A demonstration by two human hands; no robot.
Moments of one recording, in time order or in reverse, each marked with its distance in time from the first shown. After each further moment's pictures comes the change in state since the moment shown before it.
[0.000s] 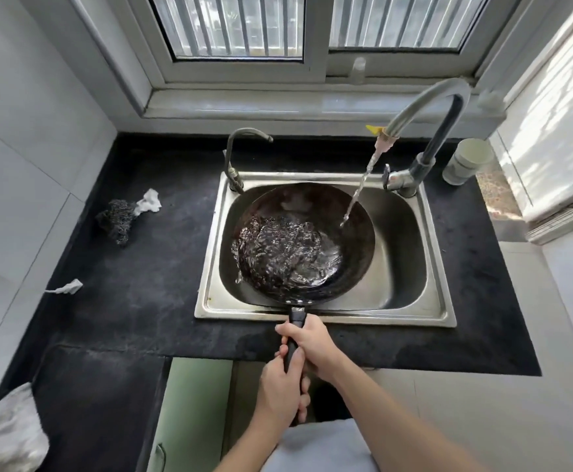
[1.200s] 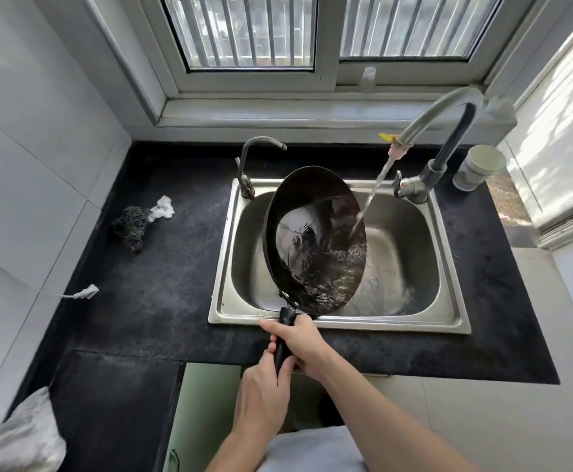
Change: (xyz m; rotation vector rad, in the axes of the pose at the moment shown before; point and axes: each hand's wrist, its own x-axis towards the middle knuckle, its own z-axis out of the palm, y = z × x) left_hand -0.002 0.000 -0.048 0.612 0.264 0.373; right_hand 0.008 -0.021 0.046 0.095 -0.010 0.091
